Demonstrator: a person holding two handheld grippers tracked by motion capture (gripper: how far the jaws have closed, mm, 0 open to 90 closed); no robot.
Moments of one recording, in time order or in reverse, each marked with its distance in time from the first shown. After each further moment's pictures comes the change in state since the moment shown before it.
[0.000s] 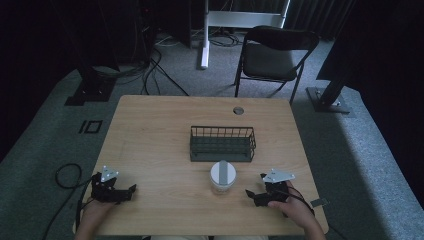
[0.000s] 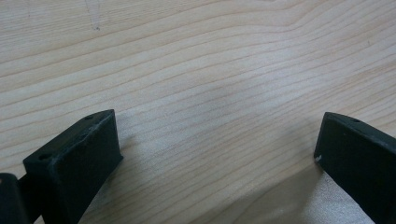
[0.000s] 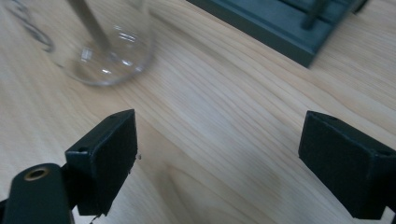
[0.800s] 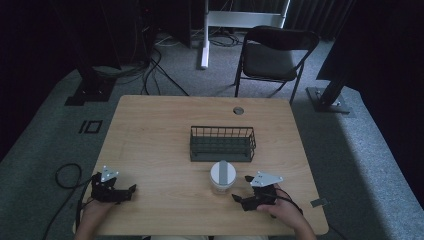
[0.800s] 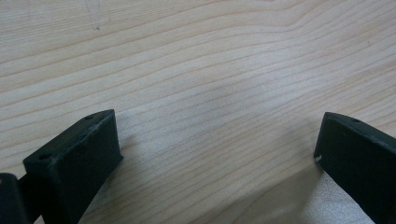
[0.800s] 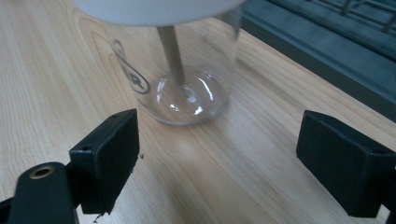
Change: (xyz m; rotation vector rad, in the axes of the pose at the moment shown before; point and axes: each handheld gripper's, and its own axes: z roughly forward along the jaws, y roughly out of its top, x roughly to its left) left arm 0.000 0.000 0.000 0.000 0.000 0.000; right arm 0.032 0.015 0.015 -0.062 0.122 -0.056
